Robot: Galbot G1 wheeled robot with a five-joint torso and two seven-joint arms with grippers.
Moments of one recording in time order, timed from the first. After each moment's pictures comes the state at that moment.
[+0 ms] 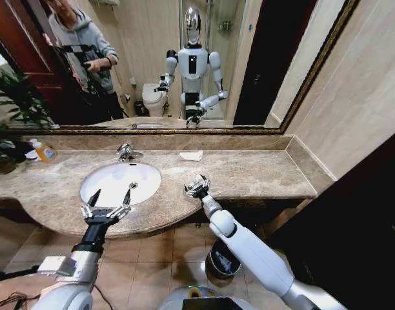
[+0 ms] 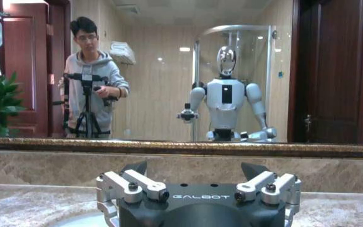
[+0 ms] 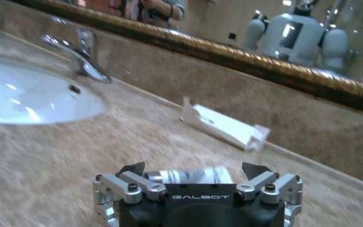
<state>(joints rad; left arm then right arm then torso) 1.84 -1.36 -0.82 -2.47 -0.37 0.04 0.05 -0.86 1.22 -0.14 1.63 0.10 -0.20 0.24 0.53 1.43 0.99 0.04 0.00</state>
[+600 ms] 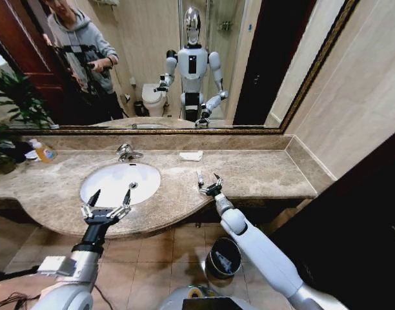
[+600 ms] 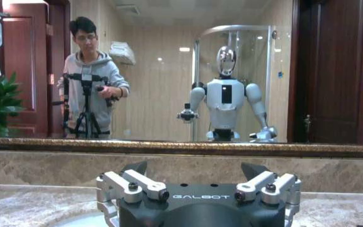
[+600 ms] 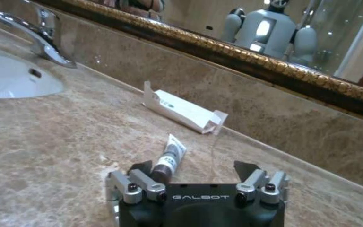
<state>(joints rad) 1.84 -1.36 -0.82 -2.47 -0.37 0.04 0.05 -0.90 1.18 -0.04 1.62 0.08 -0.17 0.19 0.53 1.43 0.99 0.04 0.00</state>
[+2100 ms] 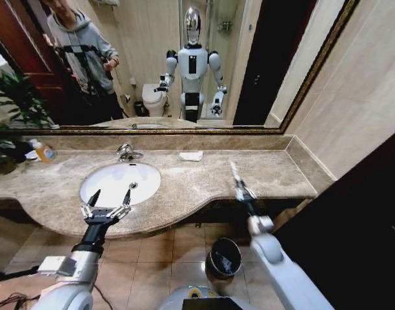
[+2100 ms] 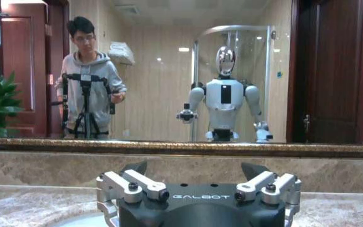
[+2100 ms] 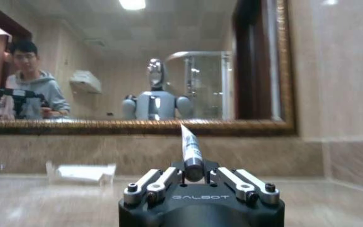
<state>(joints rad) 1.84 -1.36 -0.82 -2.47 -0.37 0.04 0.05 -1.48 1.20 0.40 1.70 0.22 0.65 0.20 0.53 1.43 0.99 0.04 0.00</state>
